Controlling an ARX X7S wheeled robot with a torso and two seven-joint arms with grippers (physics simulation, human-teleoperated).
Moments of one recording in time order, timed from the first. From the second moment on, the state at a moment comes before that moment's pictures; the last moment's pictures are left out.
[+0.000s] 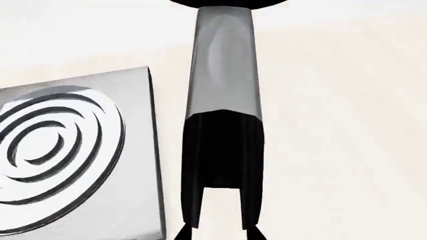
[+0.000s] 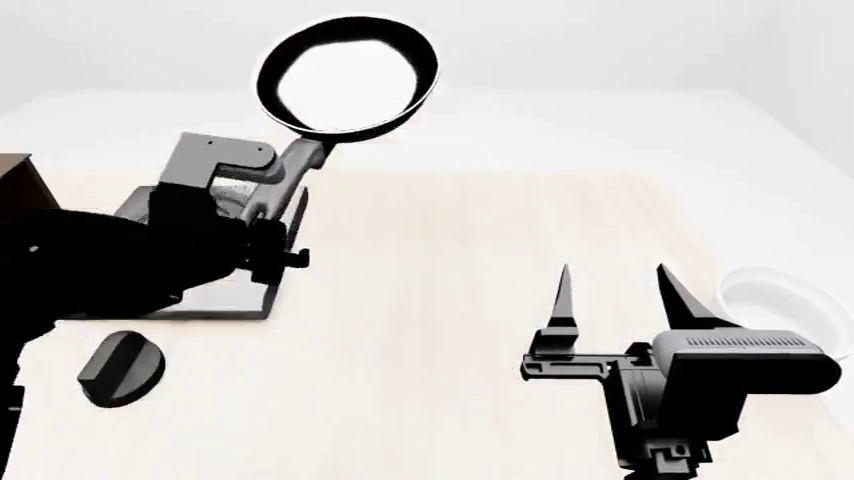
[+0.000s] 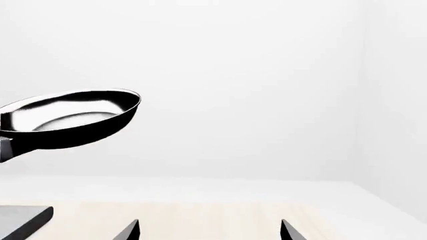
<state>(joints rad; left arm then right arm) -1.15 -0.61 0.52 -0.16 -1.25 -1.22 -0.40 0.07 0.30 -0.17 -0.65 0.24 0.41 0.34</state>
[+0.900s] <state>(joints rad) -1.89 -0.51 0.65 -1.28 -0.71 -1.05 -0.33 0.06 0.32 -0.18 -0.68 0.25 0.41 0.36</state>
